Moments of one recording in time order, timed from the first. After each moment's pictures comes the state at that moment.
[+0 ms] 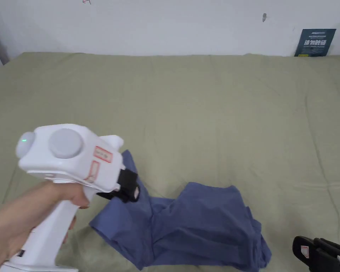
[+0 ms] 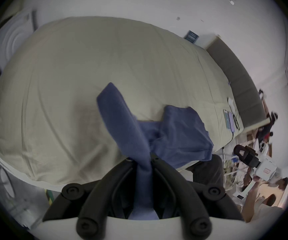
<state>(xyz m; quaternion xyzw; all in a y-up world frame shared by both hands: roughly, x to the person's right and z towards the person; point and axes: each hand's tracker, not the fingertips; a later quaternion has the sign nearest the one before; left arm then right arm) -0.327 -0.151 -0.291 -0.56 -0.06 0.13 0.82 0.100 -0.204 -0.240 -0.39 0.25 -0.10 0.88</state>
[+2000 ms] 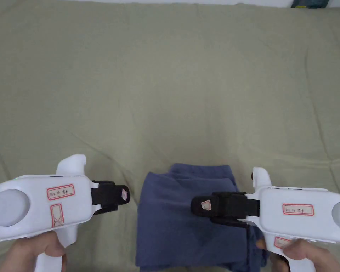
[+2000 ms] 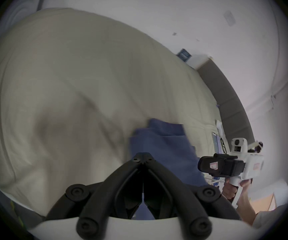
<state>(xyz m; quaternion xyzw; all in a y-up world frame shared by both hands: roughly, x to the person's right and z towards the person) -0.381 -0.286 -0.291 -0.46 -0.06 0.33 0.82 0.000 -0.338 -0.406 -0.54 0.49 -0.33 0.61</state>
